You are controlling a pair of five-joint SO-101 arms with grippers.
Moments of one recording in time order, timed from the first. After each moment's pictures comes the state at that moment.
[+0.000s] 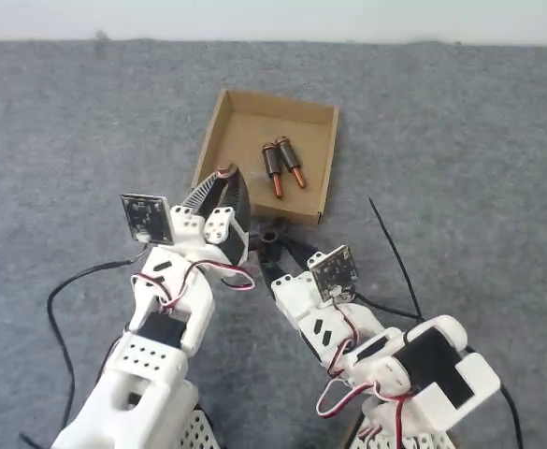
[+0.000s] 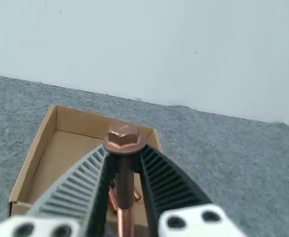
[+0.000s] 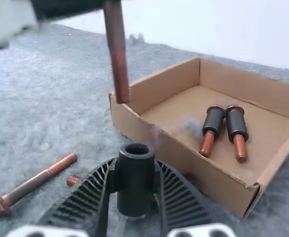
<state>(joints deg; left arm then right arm) 11.7 -57.4 88.6 -9.8 24.1 -38.2 -0.4 90.0 -68.6 -2.9</state>
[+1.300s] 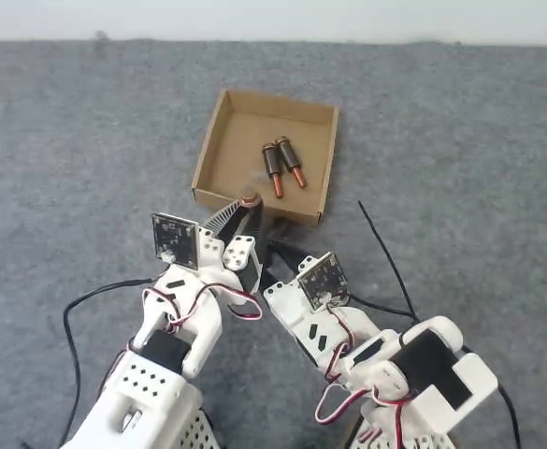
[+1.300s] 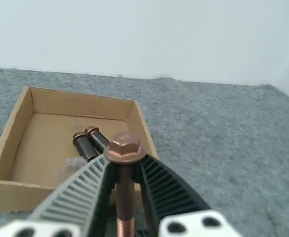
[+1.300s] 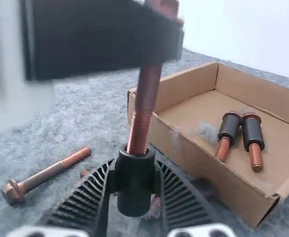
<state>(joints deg) 18.3 -70.1 93.8 3.4 19.9 -41.1 -0.4 90.0 -68.6 0.5</state>
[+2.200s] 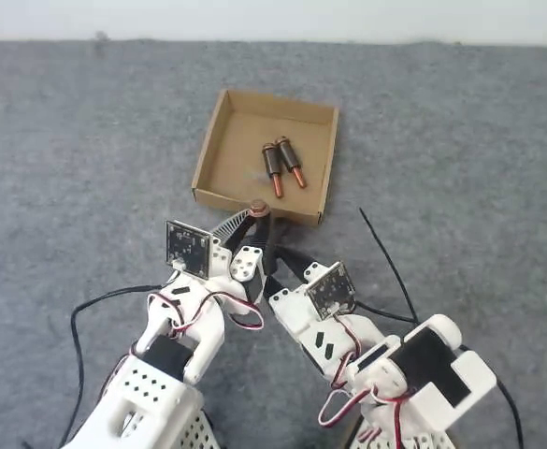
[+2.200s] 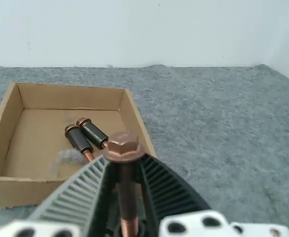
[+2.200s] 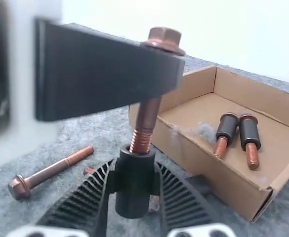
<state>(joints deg) 20.5 -71.8 96.5 5.8 16.4 -40.8 -0.3 93.8 -74.9 0.5</state>
